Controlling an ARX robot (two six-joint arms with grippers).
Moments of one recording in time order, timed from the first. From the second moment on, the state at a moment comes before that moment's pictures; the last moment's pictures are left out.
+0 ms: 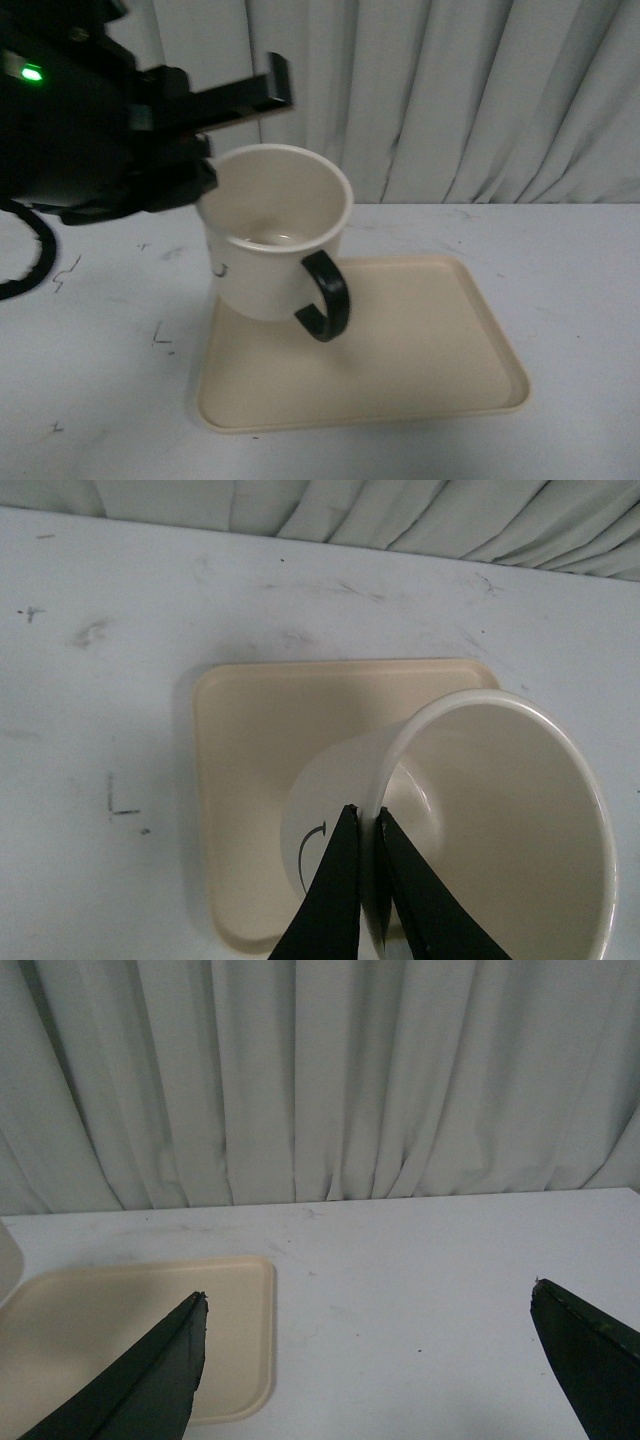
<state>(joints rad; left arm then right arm) -0.48 1.45 0.83 0.04 -0.14 -0.42 0.00 0.00 0.01 0.00 0.00 0.00</state>
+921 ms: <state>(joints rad) -0.48 1.85 0.88 0.28 -0.31 -0.66 0.00 0.00 0.01 0.00 0.00 0.00</state>
